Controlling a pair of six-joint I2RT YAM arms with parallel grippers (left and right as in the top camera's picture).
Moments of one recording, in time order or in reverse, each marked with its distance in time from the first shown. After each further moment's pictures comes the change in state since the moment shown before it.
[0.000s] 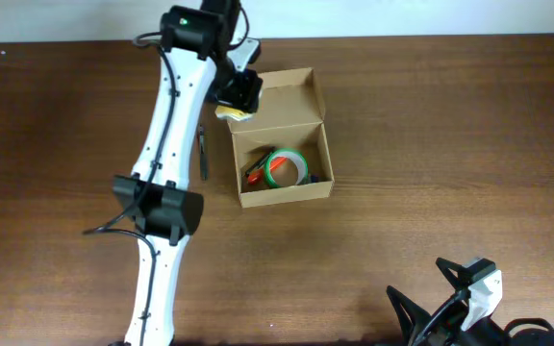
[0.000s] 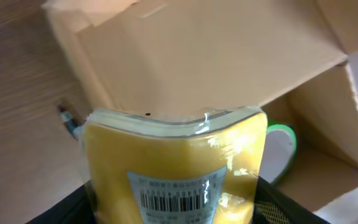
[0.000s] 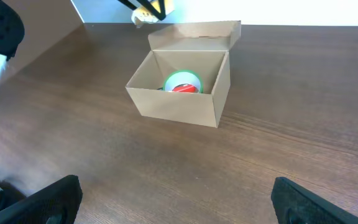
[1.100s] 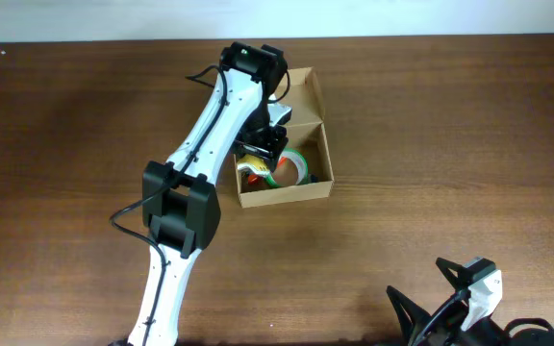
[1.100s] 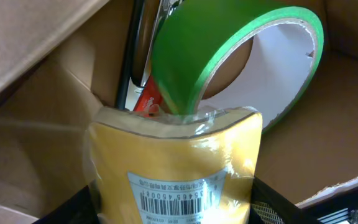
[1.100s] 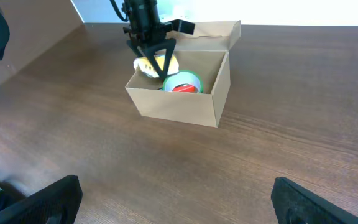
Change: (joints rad) left arm -0.133 -0.060 -0.446 0.000 -0.015 0.006; right arm 0.000 0.000 0.000 0.000 0.000 0.000
